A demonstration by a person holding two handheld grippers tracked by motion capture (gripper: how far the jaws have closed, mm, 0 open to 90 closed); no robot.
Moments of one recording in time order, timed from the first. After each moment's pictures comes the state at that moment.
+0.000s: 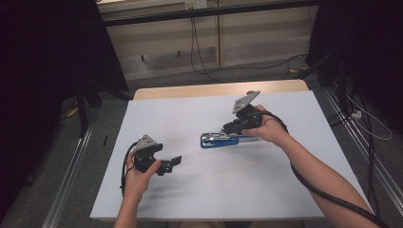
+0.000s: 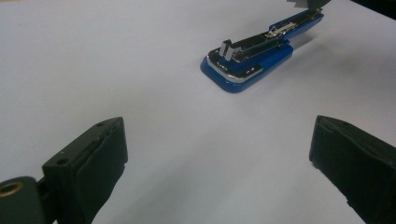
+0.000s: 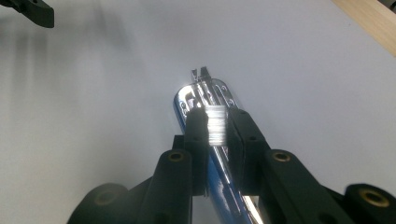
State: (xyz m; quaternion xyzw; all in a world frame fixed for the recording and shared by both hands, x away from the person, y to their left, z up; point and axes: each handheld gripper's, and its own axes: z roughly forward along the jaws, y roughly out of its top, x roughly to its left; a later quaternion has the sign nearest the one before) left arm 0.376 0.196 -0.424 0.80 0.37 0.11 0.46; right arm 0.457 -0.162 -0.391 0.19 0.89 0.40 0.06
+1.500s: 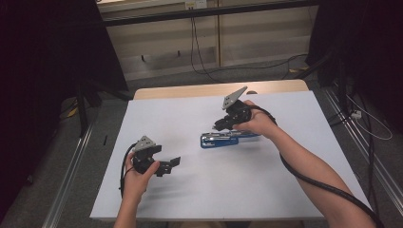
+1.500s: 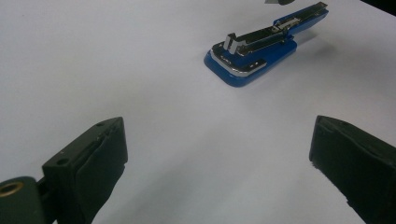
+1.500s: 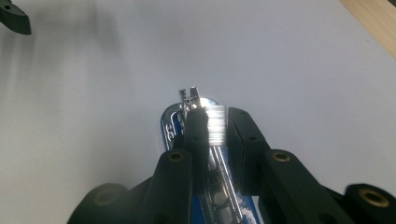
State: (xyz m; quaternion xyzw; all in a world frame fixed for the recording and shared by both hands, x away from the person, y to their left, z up) left arm 0.374 0.201 -0.425 0.80 0.38 0.11 0.46; right arm 0.487 -0.139 -0.397 0.16 0.90 0.40 0.05
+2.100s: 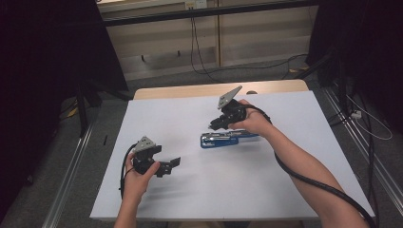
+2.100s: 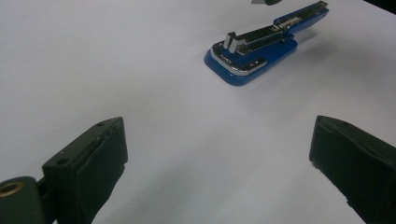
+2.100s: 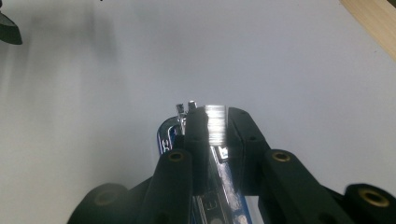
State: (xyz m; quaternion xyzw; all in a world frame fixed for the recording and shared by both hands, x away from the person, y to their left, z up) left arm 0.373 0.200 -0.427 0.80 0.38 0.11 0.45; right arm 0.495 -0.126 -0.399 0.15 0.90 0.40 0.05
